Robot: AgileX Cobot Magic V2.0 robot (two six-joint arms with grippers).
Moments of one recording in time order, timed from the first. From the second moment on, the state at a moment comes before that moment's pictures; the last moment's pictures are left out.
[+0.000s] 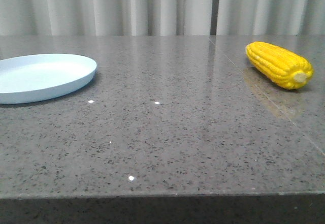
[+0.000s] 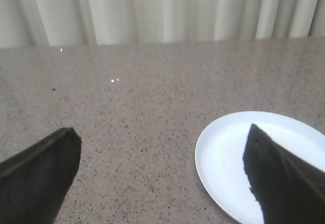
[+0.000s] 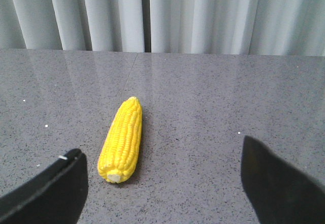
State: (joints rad) left arm 0.02 0.64 -0.62 0.03 0.35 0.06; right arm 0.04 0.32 -0.51 0.06 0.42 0.01
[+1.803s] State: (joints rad) left arm -0.07 1.57 -1.13 -0.12 0.76 0.04; right arm 0.04 0.32 -0.51 0.06 0.42 0.01
